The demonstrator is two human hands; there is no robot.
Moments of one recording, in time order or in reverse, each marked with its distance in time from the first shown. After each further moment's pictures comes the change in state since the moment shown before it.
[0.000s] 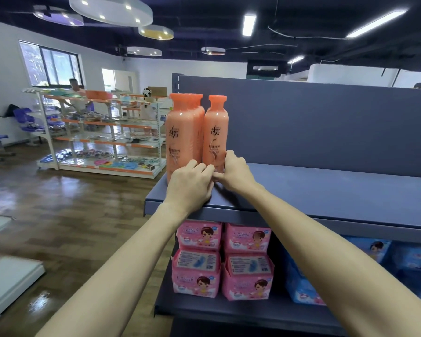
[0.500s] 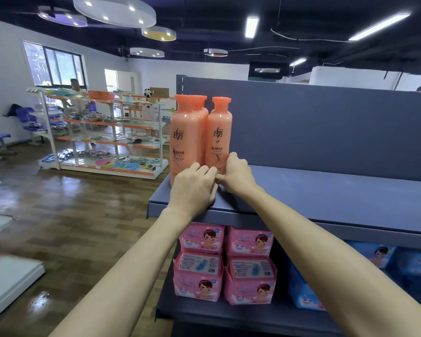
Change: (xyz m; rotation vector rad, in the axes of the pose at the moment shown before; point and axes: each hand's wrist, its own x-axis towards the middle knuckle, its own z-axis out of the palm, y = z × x) left_hand -0.003 -0.001 0.004 -0.044 0.009 -0.039; right_hand 0.002 -0.008 0.005 -0.033 0.032 0.051
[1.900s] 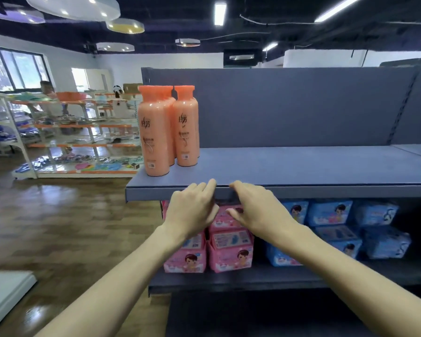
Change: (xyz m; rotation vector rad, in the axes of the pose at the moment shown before) left_hand -0.053 0.084 -0.046 -0.104 -0.168 0.076; right_hand -0.183 0.044 -0.078 -0.381 -0.066 -0.211
